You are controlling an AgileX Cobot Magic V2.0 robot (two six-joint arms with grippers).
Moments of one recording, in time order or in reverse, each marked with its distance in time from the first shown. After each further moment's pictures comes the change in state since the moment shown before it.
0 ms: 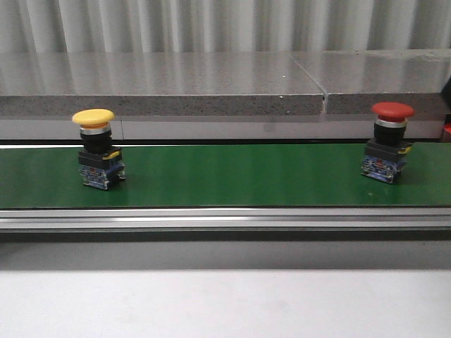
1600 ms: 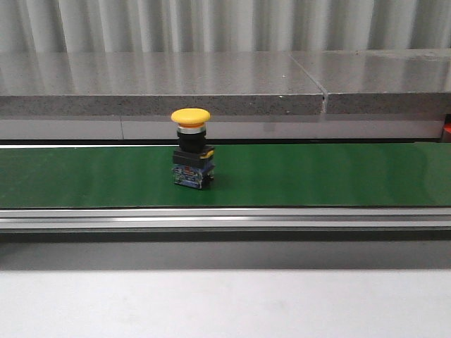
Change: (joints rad) left arm 0.000 0.000 0.001 0.002 0.000 0.000; right arm -0.633 0.773 -0.983 0.002 0.171 -0.004
